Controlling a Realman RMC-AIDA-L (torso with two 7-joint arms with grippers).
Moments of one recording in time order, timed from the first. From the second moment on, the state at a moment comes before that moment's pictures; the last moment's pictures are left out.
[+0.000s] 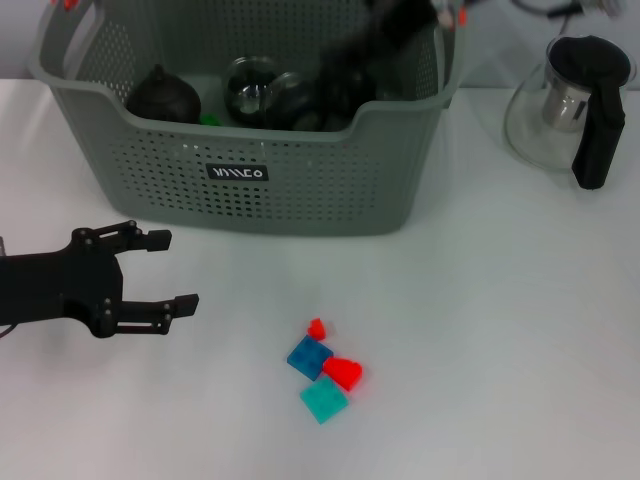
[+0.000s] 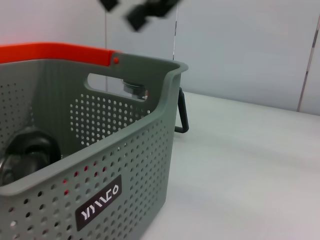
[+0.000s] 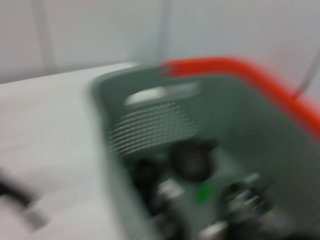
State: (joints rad) left arm -0.49 -2.08 0.27 0.79 2.36 1.77 -1.13; right arm 0.97 2.10 -1.23 -1.33 -2.49 -1.37 2.41
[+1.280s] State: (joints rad) left arm -0.49 -2.08 0.27 0.79 2.36 1.77 -1.12; right arm 1.02 2.11 -1.88 -0.92 -2.34 -1.37 2.67
